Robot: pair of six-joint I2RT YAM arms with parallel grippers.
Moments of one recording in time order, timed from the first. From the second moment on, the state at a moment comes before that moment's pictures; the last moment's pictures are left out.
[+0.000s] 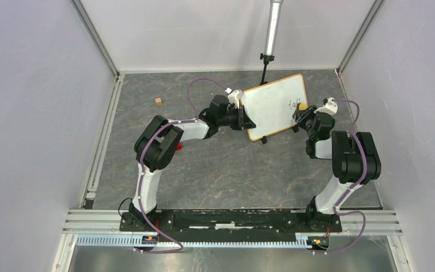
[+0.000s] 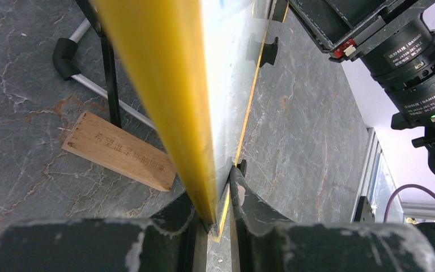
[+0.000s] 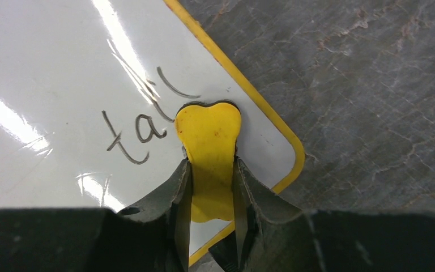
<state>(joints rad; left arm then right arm) -0.65 2.11 1.30 0.39 0.50 -0.59 -0.09 1.75 0.55 0.95 -0.05 0.51</state>
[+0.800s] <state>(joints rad) -0.64 2.12 1.31 0.40 0.50 -0.61 -0.11 1.85 0.72 0.95 -0.09 0.50</state>
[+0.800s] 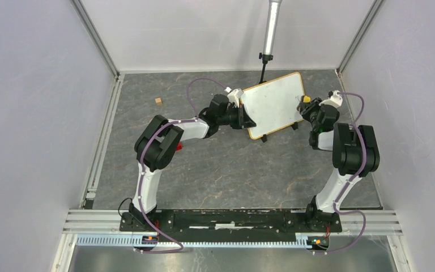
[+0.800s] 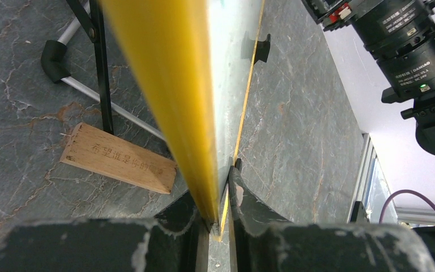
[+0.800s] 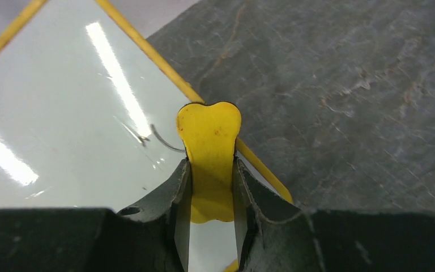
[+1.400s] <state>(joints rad) -0.64 2.13 1.31 0.40 0.50 -0.61 -0.01 1.82 0.78 0.91 0.01 0.45</state>
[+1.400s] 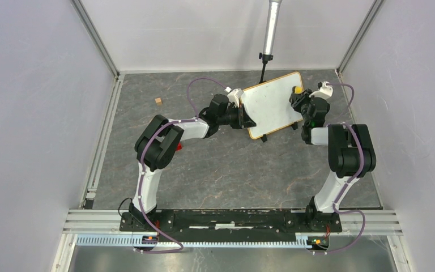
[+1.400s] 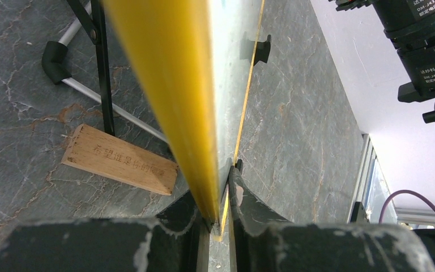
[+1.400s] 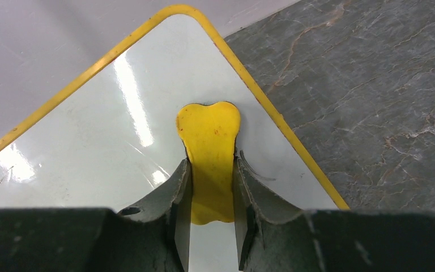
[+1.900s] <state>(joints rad) -0.64 2.13 1.32 0.41 0.51 -0.61 -0.11 1.84 0.74 0.89 -0.05 0.50</state>
